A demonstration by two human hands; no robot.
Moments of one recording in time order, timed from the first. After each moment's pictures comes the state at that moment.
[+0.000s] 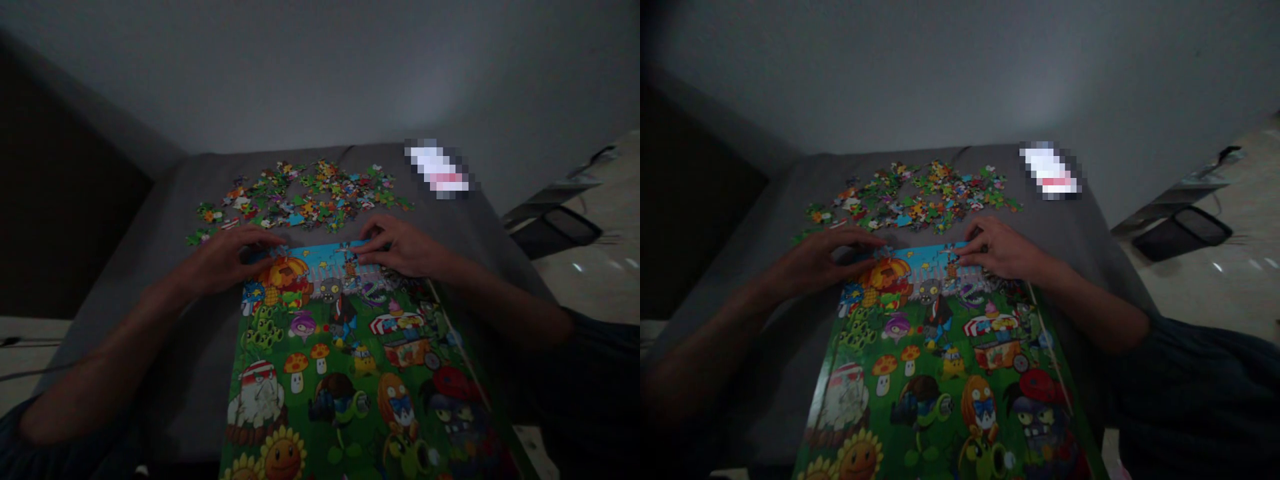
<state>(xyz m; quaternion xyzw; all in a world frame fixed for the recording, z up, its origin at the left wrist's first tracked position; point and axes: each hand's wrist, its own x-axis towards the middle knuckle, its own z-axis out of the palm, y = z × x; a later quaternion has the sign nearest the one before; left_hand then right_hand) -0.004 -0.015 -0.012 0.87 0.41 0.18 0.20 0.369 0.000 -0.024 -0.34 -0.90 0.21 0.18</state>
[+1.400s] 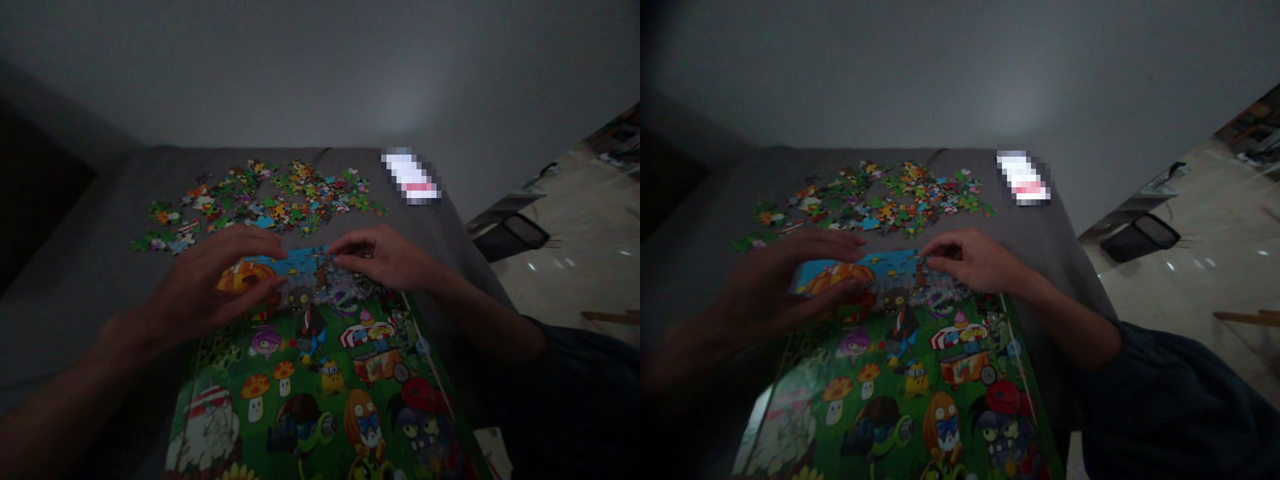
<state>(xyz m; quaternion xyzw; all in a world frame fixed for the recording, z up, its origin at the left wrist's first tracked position) 0.063 -0.055 0.015 0.89 0.29 0.33 0.07 0.357 -0.022 0.003 -0.37 -0.76 0.48 0.24</state>
